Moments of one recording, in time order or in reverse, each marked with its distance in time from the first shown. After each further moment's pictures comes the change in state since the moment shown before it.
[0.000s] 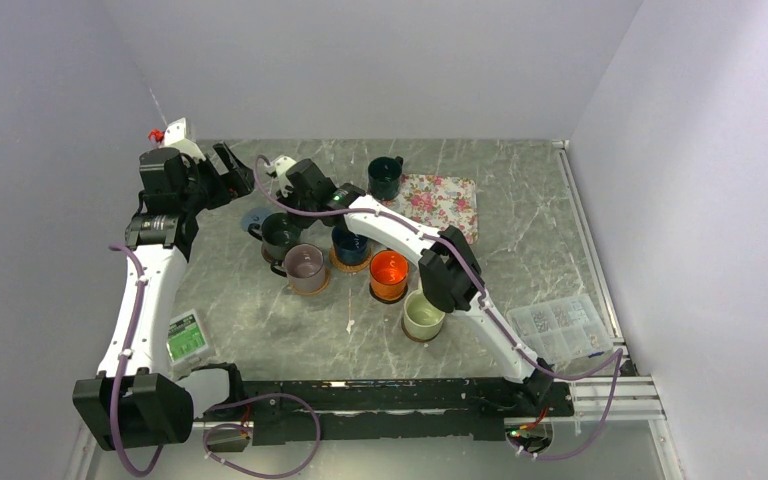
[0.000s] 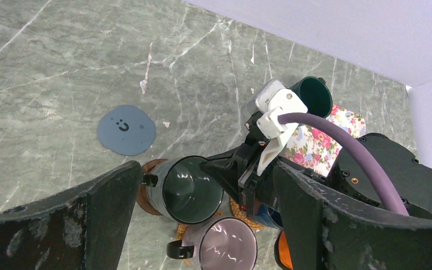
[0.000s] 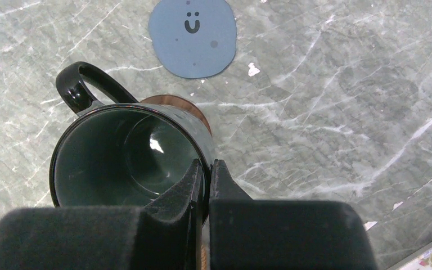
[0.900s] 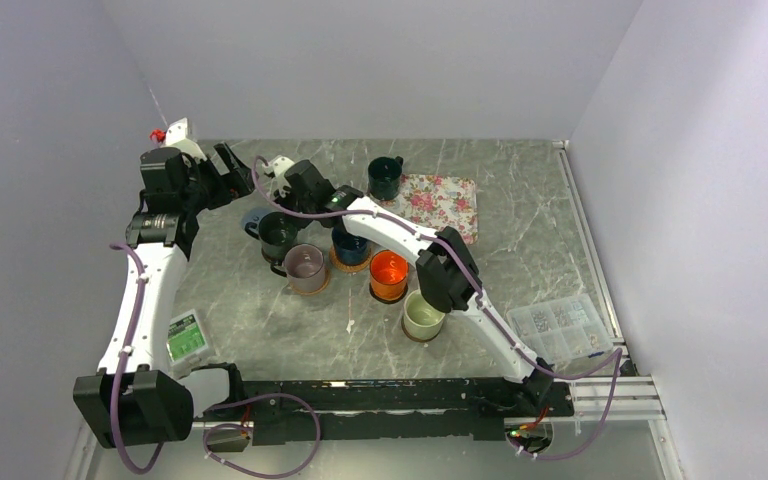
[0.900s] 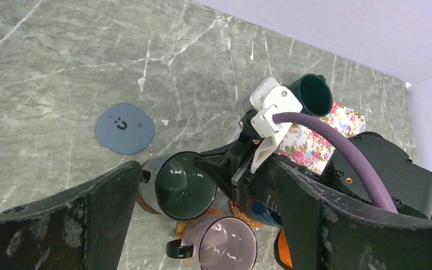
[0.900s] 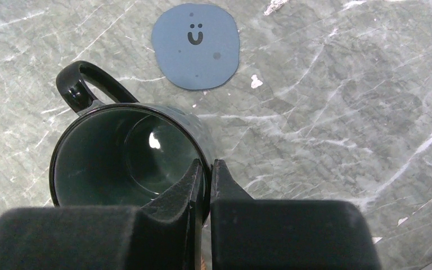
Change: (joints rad) left arm 0.001 0.008 0.000 0.000 0.010 0.000; right arm 0.002 0.024 0.013 0.041 -0.005 -0.004
